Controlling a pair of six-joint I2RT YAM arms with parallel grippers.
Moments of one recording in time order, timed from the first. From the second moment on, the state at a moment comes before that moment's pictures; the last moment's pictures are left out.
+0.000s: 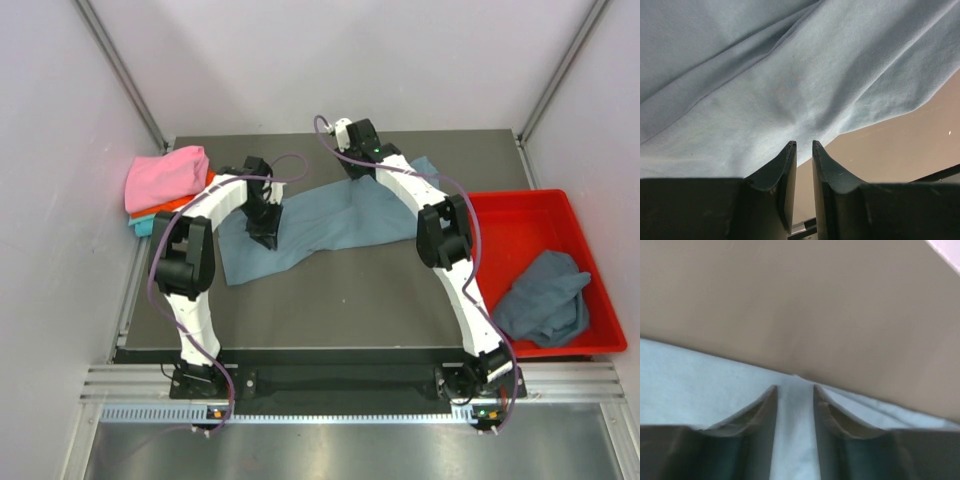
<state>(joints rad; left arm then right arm) -0.23 1.96 1.51 -0.95 0.25 0.00 0.48 2.53 2.33 -0.54 0.04 -0.24</state>
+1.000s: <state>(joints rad) -0.05 1.87 1.51 -1.02 0.14 0.01 -0.02 2.02 1.67 -0.65 -0.22 0.16</state>
